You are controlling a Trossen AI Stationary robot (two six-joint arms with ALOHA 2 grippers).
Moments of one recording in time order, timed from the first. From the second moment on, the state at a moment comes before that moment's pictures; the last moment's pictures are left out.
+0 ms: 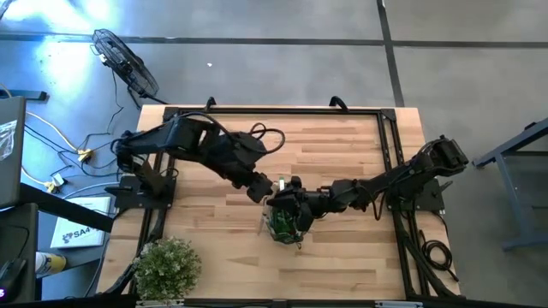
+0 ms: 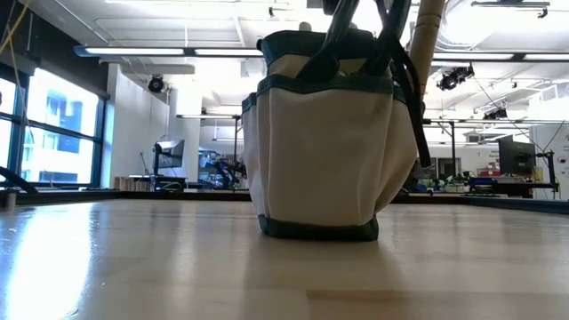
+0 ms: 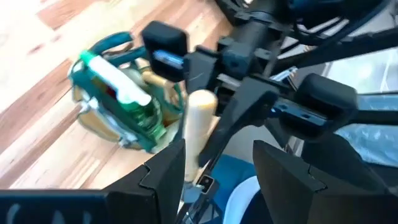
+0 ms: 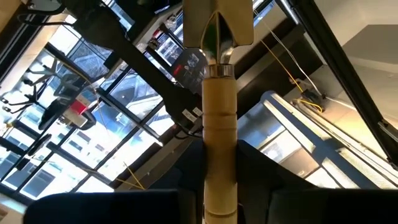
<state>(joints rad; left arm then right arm) -0.19 1.77 2.34 -1.35 0.04 -1.03 0.33 1.58 0.96 0.78 0.30 -2.40</state>
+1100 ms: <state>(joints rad) -0.19 1.84 2.33 -1.34 -0.02 -0.88 0.33 1.58 0.96 0.77 0.29 -2.35</state>
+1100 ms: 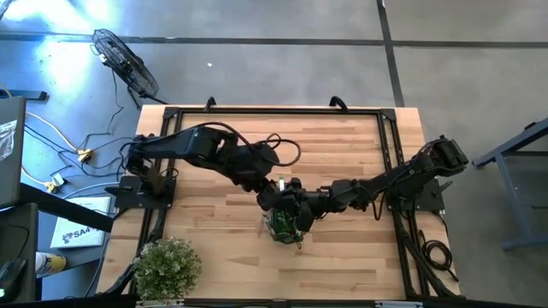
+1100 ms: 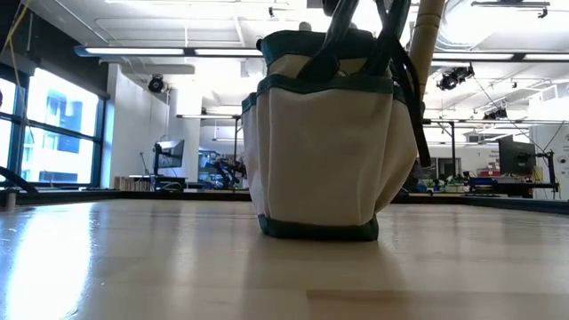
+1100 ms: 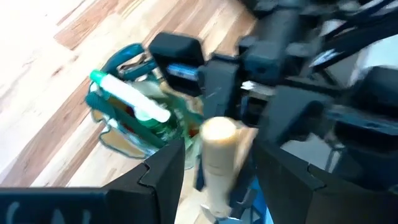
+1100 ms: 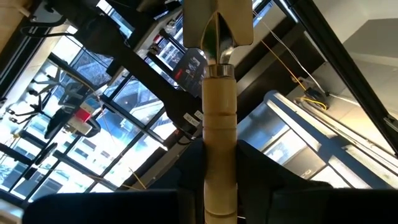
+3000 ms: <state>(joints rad) -0.19 1.89 2.32 -1.33 -0.01 -0.76 0.35 1.54 0.96 0.73 0.35 -2.04</state>
